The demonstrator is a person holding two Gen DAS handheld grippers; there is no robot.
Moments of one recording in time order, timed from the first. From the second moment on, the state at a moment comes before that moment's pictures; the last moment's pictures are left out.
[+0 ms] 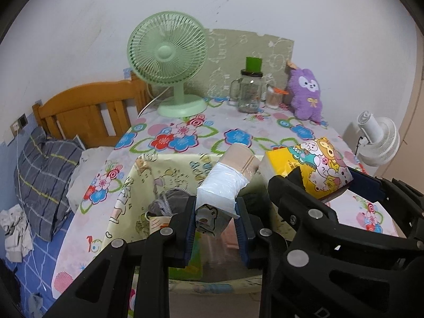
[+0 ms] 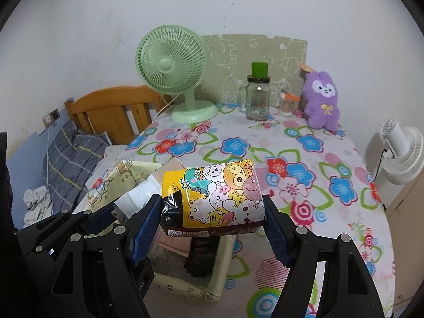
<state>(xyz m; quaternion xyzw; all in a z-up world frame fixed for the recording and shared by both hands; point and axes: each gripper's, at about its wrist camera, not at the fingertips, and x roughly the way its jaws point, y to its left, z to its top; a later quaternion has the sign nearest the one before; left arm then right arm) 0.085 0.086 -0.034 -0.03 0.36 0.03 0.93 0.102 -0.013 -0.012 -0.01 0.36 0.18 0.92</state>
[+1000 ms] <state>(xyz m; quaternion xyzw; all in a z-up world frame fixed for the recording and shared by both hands) 0.088 0.124 -0.060 -0.04 0.39 0.06 0.92 0.119 0.038 -0.043 -0.03 0.39 0.22 0.89</state>
